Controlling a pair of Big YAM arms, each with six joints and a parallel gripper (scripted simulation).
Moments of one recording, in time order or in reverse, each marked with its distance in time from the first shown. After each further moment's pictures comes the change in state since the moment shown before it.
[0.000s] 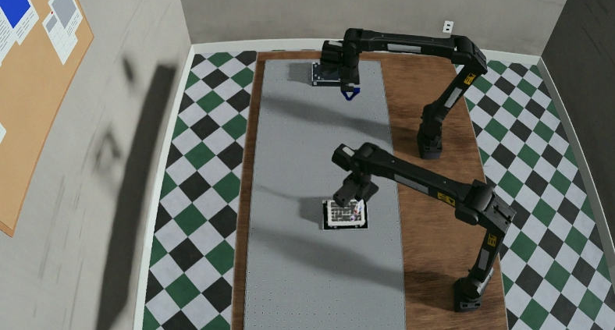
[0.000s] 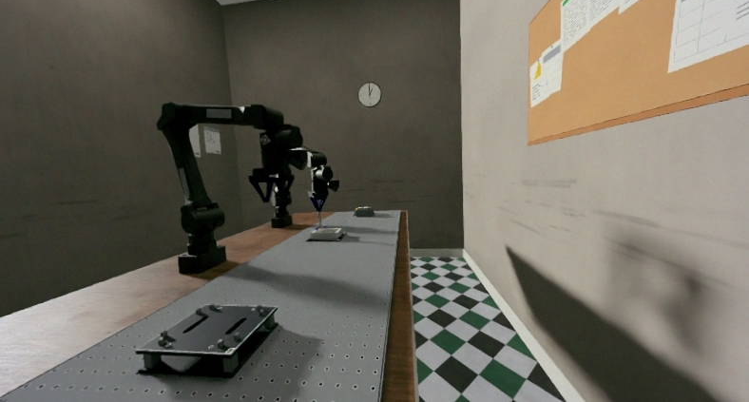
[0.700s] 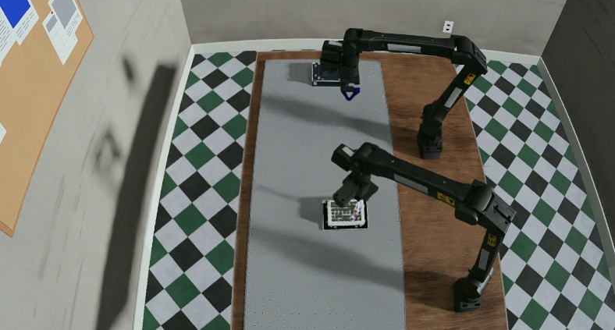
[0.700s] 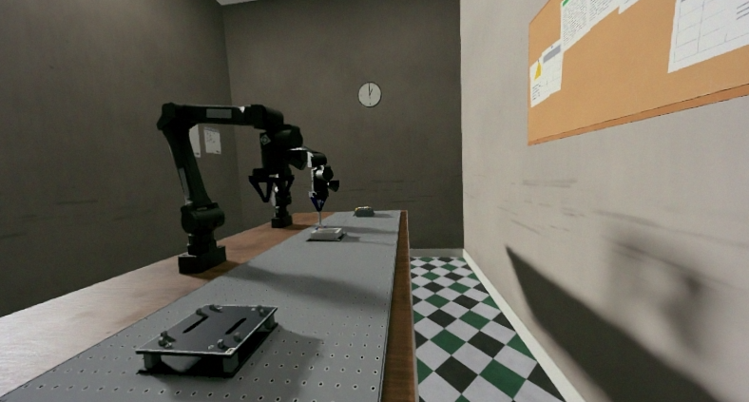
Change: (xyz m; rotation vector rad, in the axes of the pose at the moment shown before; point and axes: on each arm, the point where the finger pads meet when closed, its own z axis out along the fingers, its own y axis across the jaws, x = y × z) left arm -0.001 -0.001 0.000 0.001 0.000 -0.001; right arm 0.000 0.000 0.000 0.000 0.000 0.000
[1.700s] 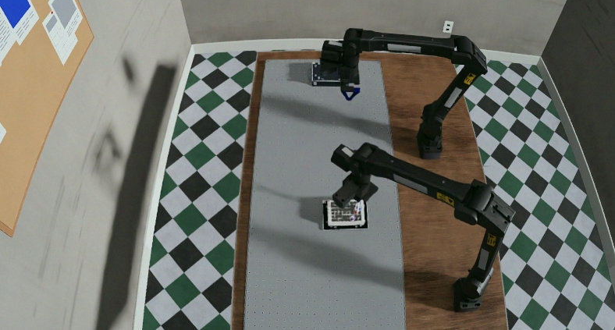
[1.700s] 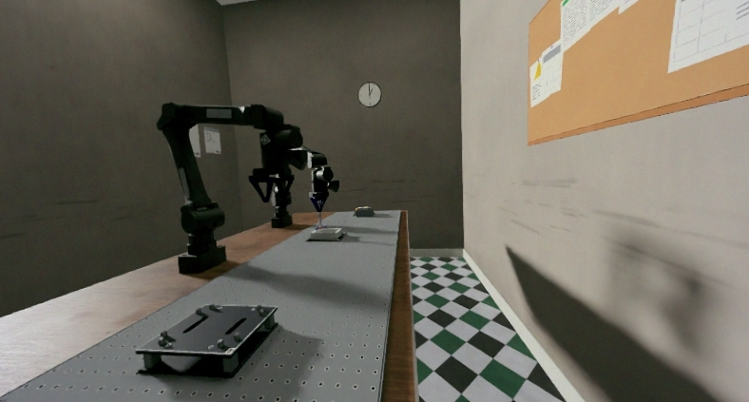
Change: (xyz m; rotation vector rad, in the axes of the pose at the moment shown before) left arm 0.000 0.000 0.003 -0.002 0.000 -0.001; right arm 0.000 0.000 0.000 0.000 0.000 0.000
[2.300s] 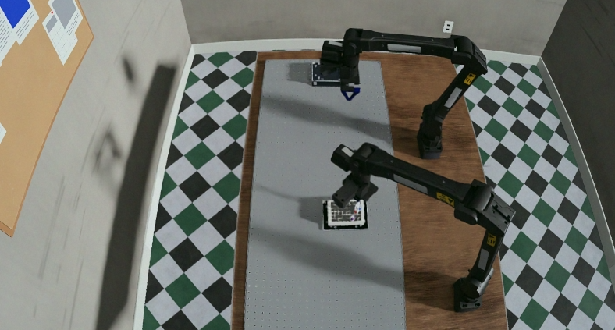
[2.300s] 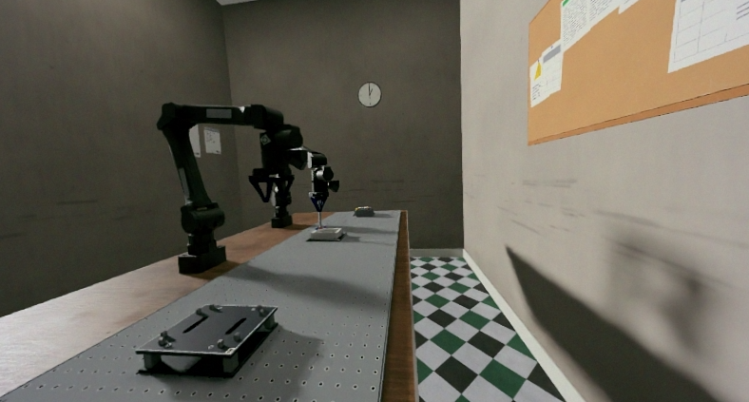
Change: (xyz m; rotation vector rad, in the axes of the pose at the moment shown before) left arm 0.000 0.000 0.000 0.001 0.000 0.000; right arm 0.000 0.000 0.000 0.000 0.000 0.000
